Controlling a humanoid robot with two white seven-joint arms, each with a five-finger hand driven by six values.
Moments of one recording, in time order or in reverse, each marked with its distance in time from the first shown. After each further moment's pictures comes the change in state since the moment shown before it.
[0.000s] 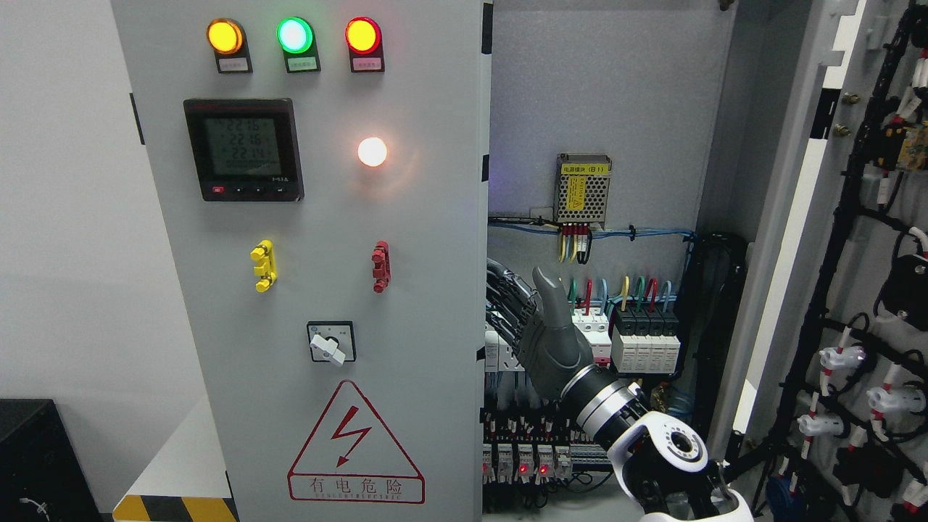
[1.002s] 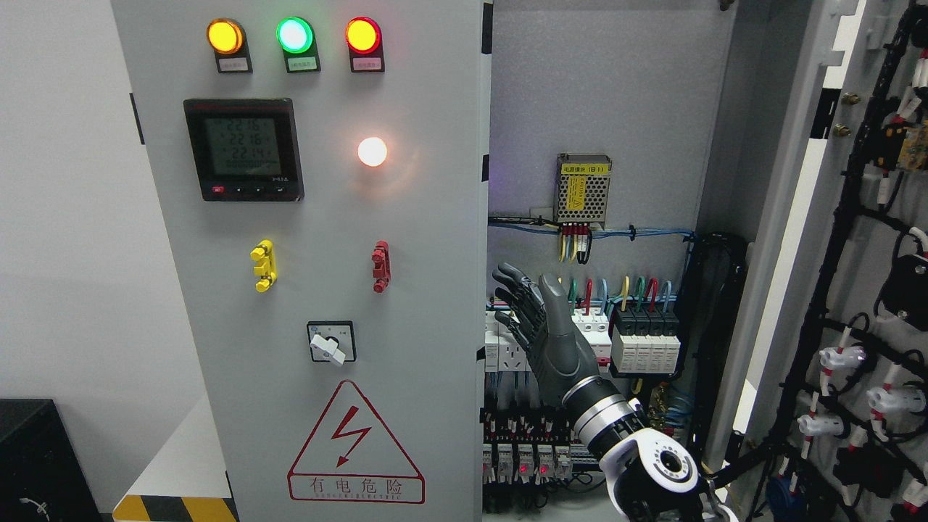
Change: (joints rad) left arm 0.000 0.001 0.000 0.000 0.000 0.000 0.003; right arm 0.049 0.002 0.042 -0.035 0.033 -0.041 -0.200
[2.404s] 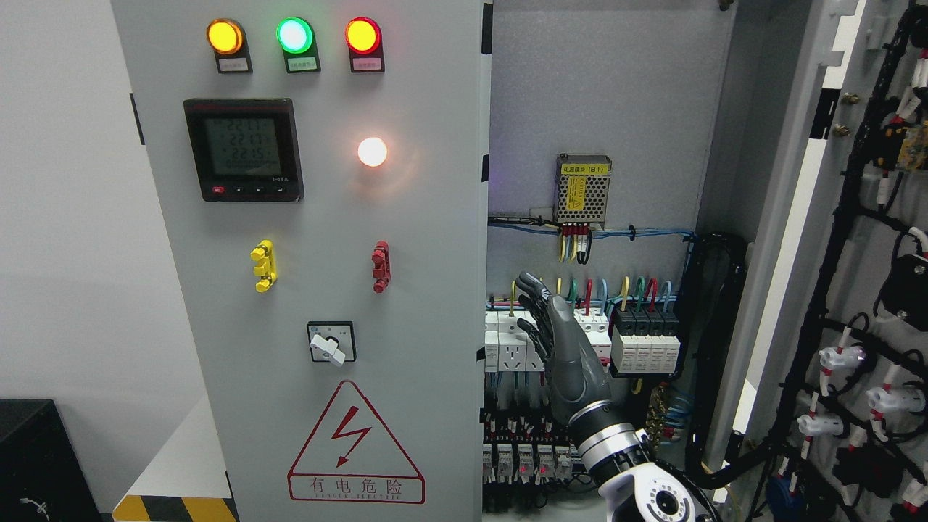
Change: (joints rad) left arm 0.000 0.016 -0.001 0.001 0.000 0.000 0.002; right arm 0.073 0.000 0.036 -0.053 0.123 -0.102 -0.158
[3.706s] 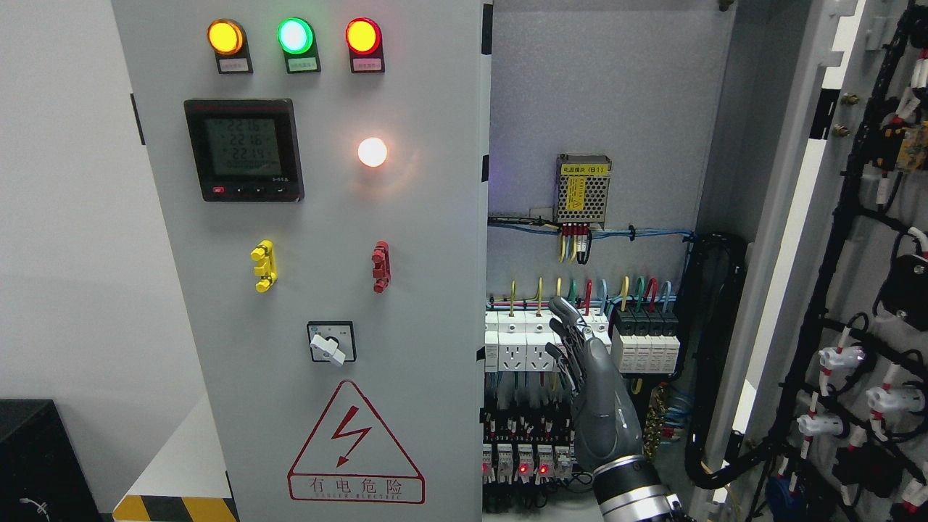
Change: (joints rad) left arm 0.000 0.060 0.007 0.000 0.000 0.001 -0.001; right arm 0.174 -0.003 0.022 -0.228 0.018 -0.035 -0.103
